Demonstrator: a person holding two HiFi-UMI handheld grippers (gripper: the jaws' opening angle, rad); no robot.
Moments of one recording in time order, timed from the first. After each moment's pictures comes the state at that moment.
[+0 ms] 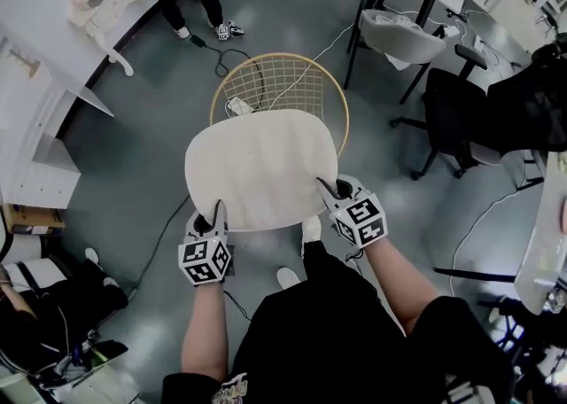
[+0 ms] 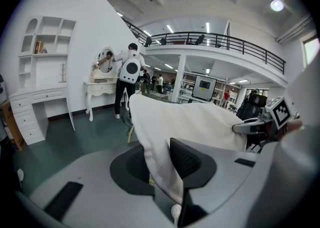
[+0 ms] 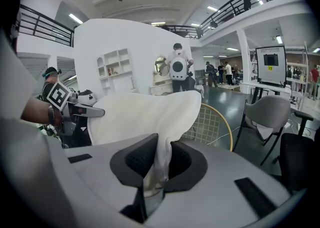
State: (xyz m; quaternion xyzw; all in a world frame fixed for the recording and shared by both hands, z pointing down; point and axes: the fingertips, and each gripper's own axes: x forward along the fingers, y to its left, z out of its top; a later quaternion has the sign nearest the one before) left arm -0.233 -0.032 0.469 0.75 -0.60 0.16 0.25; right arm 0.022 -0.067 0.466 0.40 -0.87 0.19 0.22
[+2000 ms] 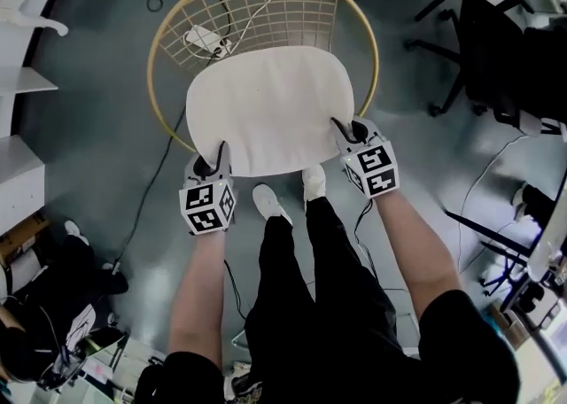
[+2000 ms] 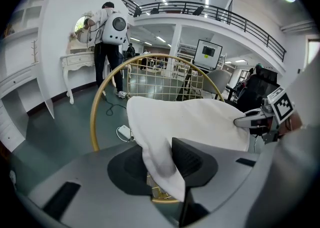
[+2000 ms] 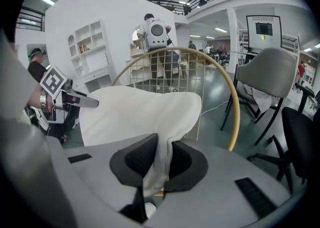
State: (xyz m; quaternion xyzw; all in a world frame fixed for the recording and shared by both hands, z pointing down) left arm -0.198 -0.232 0.752 0.76 -0.52 0.27 0.30; right arm 0.067 -0.233 0.748 0.46 -0.80 0.25 0.31
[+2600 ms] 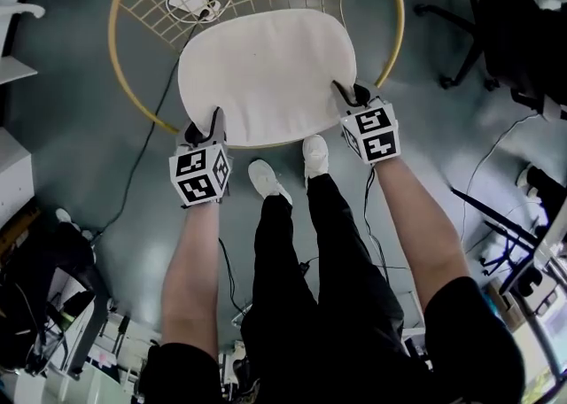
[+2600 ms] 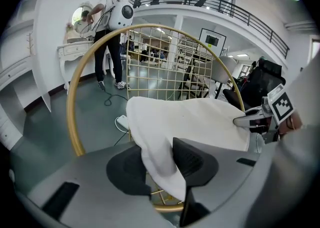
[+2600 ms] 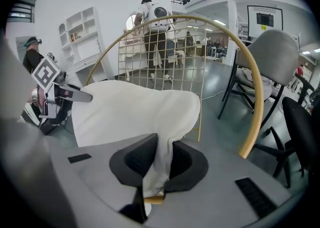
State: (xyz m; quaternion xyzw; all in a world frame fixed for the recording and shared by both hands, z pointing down) left arm -0.196 -0.240 0.846 0.75 -0.51 0.30 0.32; right arm 0.074 -0.242 0.850 0.47 -0.76 0.26 0.35
